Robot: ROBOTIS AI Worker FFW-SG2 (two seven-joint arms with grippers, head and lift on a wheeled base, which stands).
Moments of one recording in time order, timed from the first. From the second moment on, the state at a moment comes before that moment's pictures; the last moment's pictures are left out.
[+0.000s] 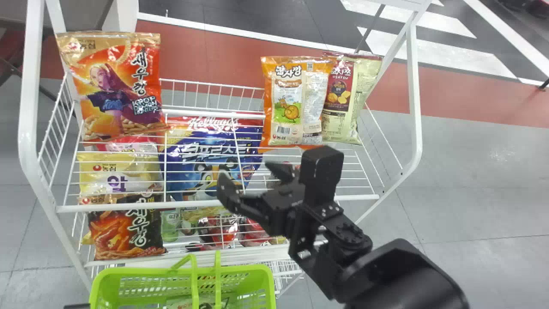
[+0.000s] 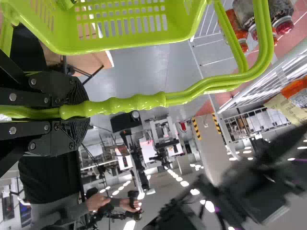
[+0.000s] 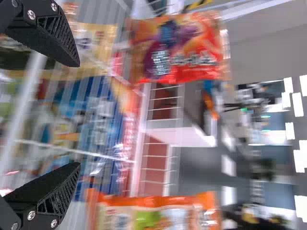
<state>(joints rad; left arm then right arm) 0.60 0.08 -0.14 -2.06 0.43 1.10 -0.87 0.39 -0.22 0.15 -2.24 -0.18 0.53 0.08</state>
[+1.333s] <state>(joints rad) 0.59 0.09 -0.15 -2.03 0.43 1.10 -0.89 -0.40 0.00 0.52 -1.24 -0.17 0.15 0.06</state>
